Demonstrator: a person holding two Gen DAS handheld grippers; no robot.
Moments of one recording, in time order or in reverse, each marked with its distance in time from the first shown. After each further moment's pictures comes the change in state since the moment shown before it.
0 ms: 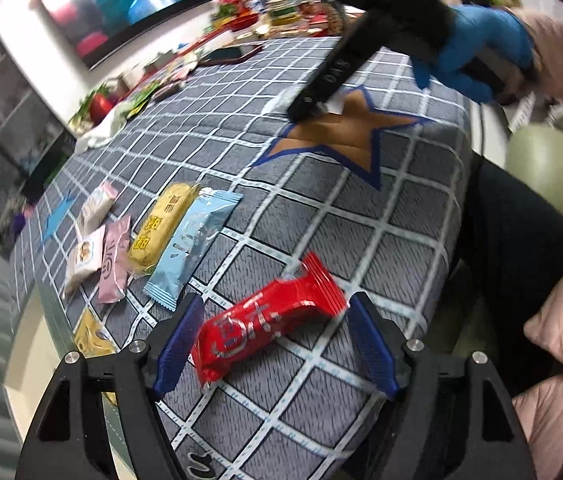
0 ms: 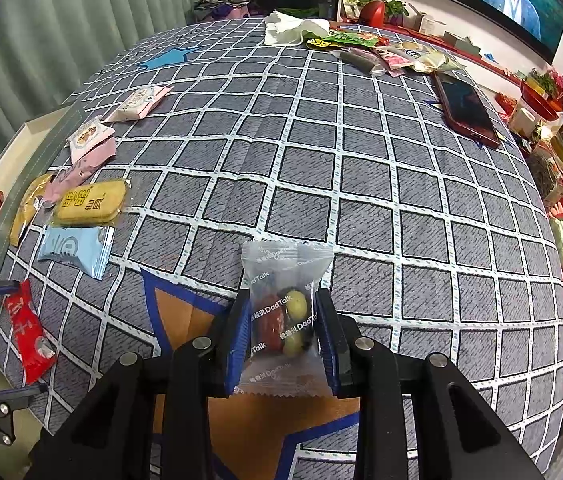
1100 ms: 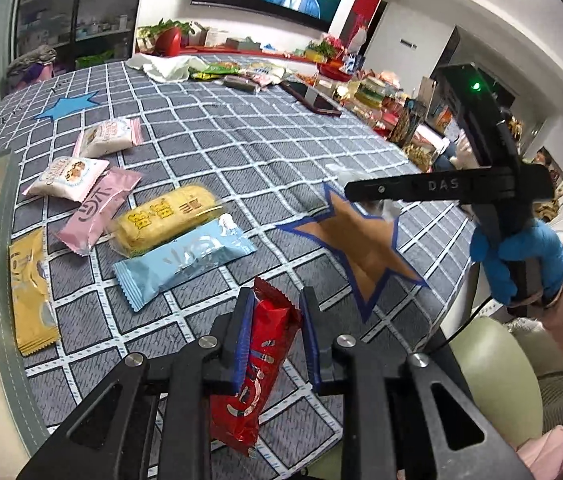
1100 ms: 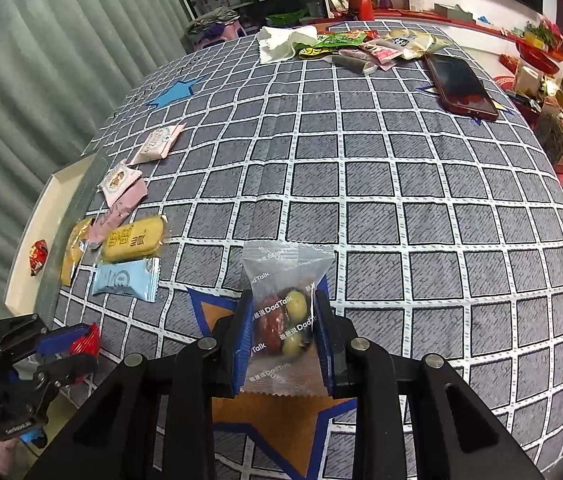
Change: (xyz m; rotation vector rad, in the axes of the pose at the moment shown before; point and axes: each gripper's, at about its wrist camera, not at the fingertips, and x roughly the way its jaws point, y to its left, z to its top) left arm 0.003 0.056 0.013 -0.659 -0.134 -0.207; right arm -0.023 -0.016 0.002 0.161 -0.014 0.167
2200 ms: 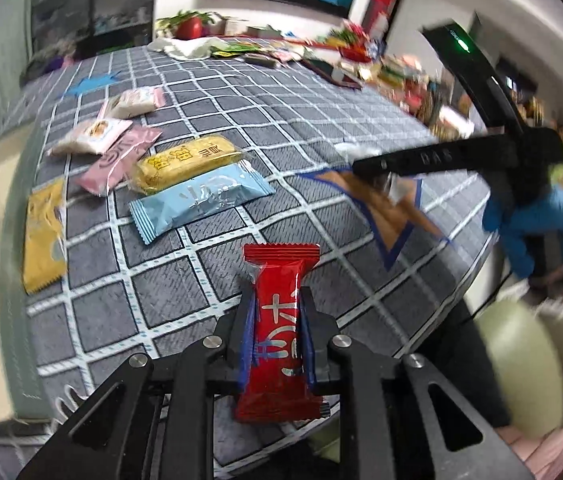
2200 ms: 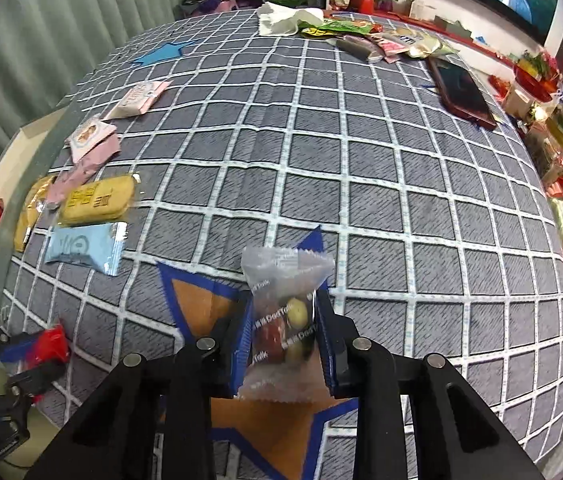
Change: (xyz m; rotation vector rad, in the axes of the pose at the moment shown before) left arm 0.001 -0.003 -0.037 -0.042 0.016 0.080; right arm 0.020 0.017 -0.011 -0.074 0.049 -0.124
